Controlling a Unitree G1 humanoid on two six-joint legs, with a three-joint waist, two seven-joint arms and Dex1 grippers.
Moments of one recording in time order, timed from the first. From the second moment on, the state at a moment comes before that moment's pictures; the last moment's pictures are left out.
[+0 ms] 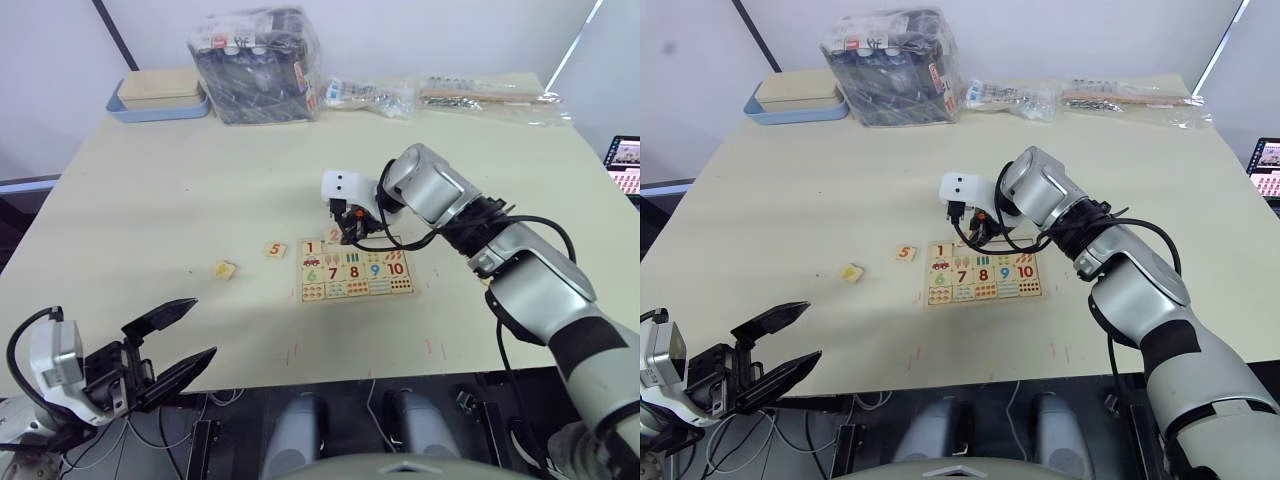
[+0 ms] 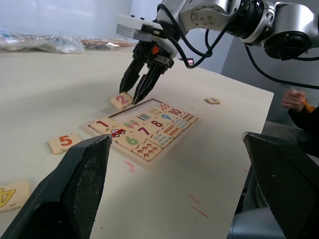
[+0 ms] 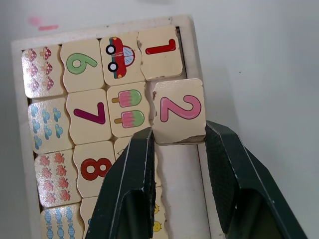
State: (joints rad) left arm 0.49 0.60 0.59 -0.31 -0.86 0.16 -1.34; right arm -1.27 -0.23 0.71 0.66 -0.05 0.64 1.22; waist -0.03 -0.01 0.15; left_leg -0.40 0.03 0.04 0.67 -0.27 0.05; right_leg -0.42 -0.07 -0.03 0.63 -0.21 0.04
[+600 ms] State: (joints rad) left arm 0.50 0.60 0.59 -0.31 -0.86 0.16 -1.33; right arm -1.31 -0.12 0.68 0.86 -0.15 0.50 1.25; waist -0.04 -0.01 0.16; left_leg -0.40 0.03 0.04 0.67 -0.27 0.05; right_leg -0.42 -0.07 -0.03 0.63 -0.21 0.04
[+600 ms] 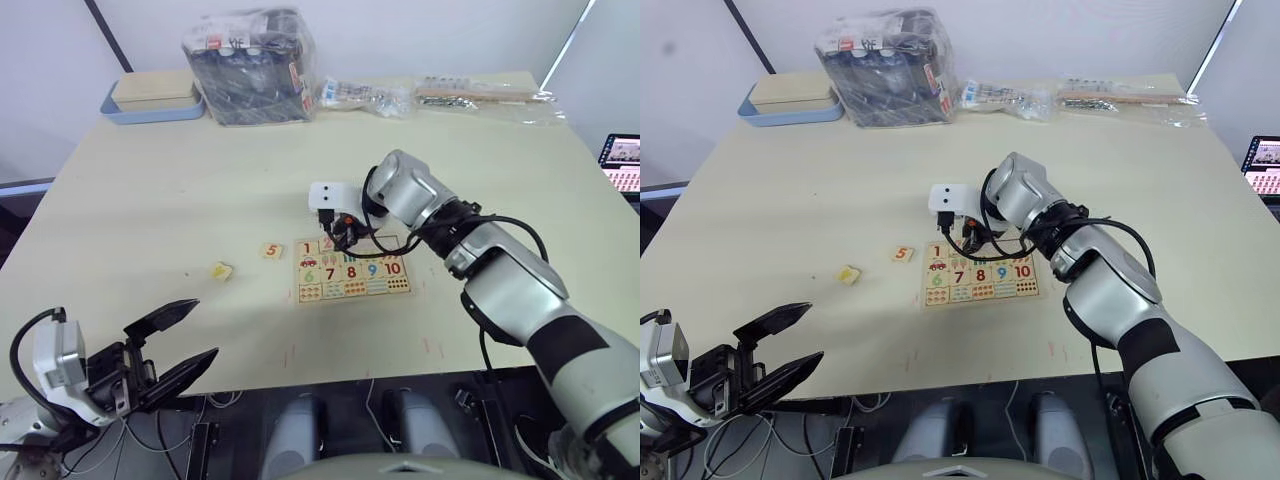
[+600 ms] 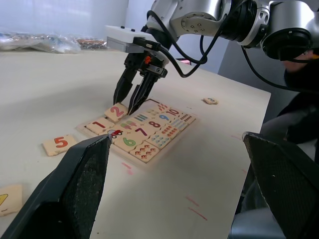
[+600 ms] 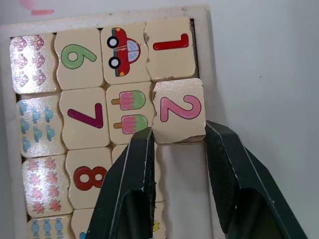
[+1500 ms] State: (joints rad) left arm 0.53 0.58 0.59 -0.31 -0.86 0.16 -1.33; right arm -1.35 -0.06 0.60 1.03 -0.27 0.35 1.30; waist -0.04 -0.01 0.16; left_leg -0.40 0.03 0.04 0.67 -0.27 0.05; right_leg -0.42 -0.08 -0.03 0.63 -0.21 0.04
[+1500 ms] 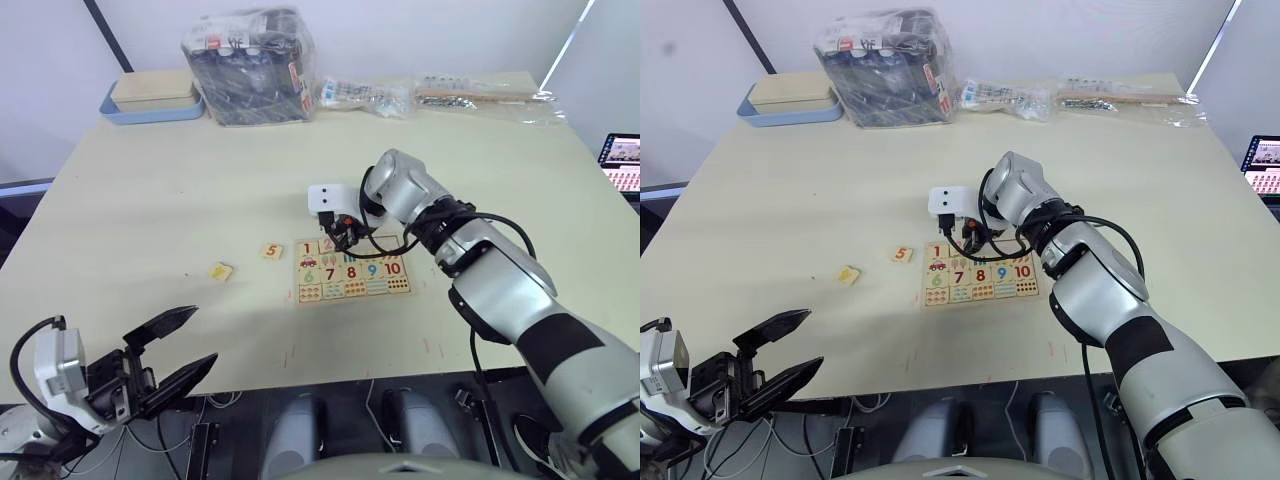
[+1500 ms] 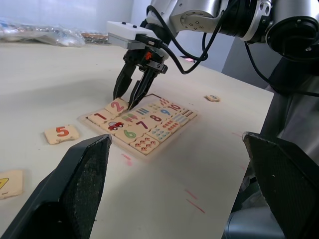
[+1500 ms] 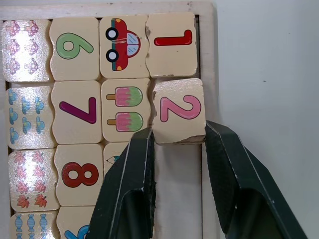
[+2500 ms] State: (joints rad) left arm 0.55 0.56 0.59 -0.33 -0.86 0.14 -1.32; right arm -1.29 -0.10 0.43 0.90 -0.16 0.35 1.37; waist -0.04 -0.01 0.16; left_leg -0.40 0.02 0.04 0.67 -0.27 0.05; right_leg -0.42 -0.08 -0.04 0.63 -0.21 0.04
